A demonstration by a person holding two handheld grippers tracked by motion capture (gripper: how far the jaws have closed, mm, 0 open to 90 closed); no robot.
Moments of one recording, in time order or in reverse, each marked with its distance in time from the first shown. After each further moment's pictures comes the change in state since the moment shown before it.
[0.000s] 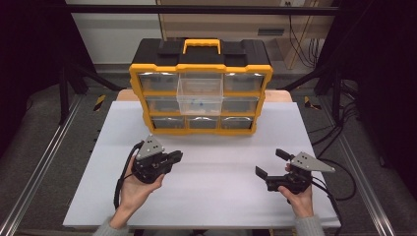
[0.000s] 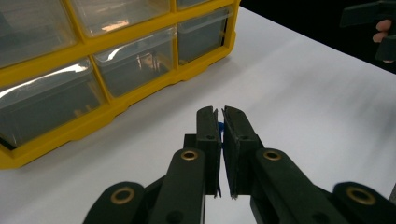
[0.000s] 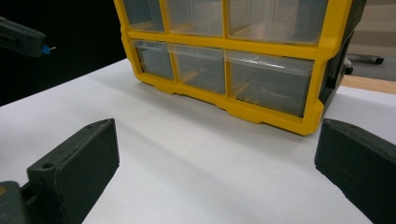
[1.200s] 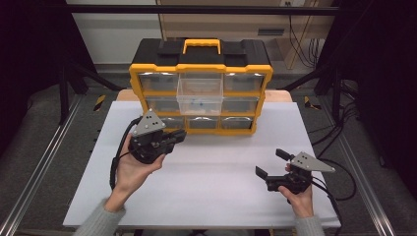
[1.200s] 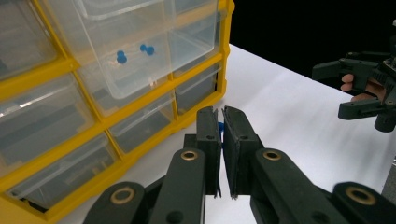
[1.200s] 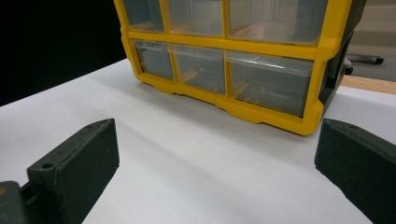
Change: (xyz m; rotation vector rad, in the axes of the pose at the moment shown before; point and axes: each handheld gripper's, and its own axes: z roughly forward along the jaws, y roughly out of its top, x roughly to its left) left arm -0.006 0.073 -0.024 -0.048 -0.014 0.083; right arm 0.000 0.000 0.000 -0.001 -0.003 0.003
